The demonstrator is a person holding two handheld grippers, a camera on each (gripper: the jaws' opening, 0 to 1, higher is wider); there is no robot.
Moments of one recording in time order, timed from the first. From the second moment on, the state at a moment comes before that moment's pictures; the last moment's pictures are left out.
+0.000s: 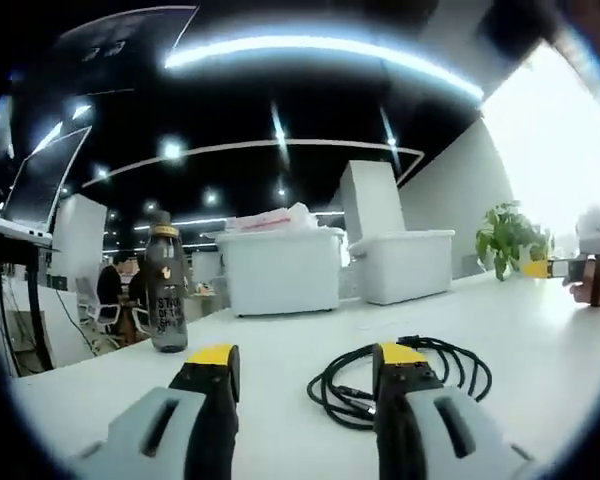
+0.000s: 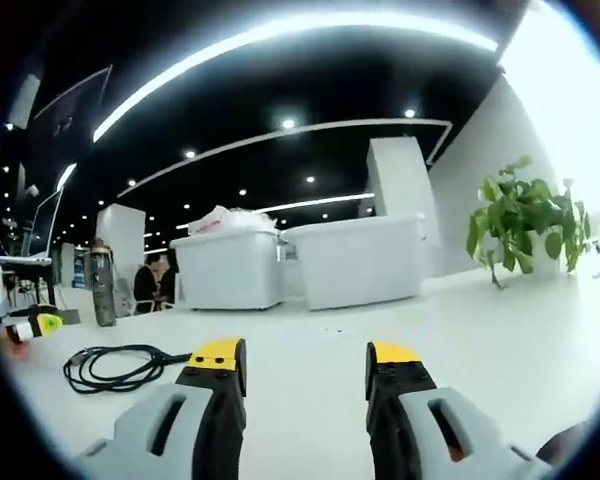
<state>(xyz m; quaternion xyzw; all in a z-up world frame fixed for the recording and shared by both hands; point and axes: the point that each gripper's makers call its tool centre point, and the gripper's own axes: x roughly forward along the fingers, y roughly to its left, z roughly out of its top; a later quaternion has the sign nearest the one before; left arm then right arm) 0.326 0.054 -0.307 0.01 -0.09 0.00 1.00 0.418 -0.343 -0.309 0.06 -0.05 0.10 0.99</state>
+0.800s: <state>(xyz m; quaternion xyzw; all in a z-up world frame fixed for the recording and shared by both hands) 0.271 0.069 -0.317 -0.03 -0.08 0.04 1.00 0.368 -0.356 -0.318 0.18 -0.03 0.07 0.98</state>
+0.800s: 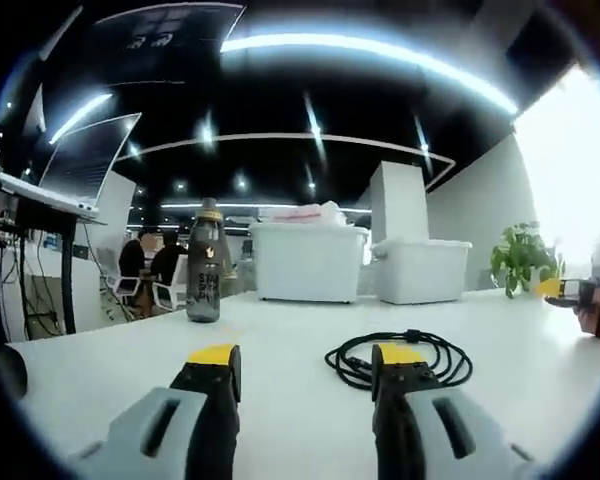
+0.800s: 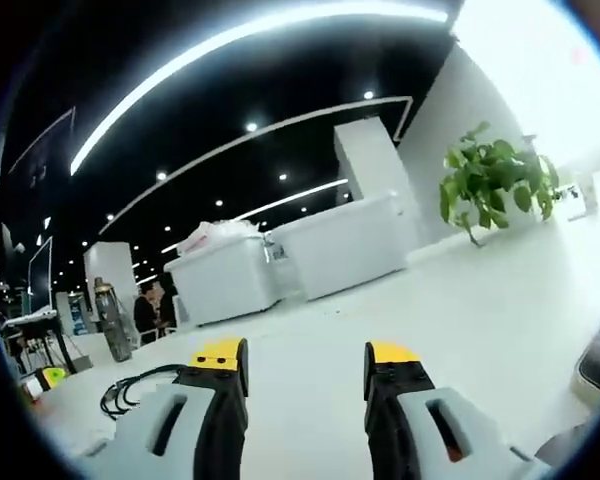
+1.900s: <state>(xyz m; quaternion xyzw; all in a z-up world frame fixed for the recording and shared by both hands) 0.263 0.052 -0.328 0.01 -0.05 0.02 1.00 0.347 -0.333 -0.323 0.22 -0.01 0.13 0.97</state>
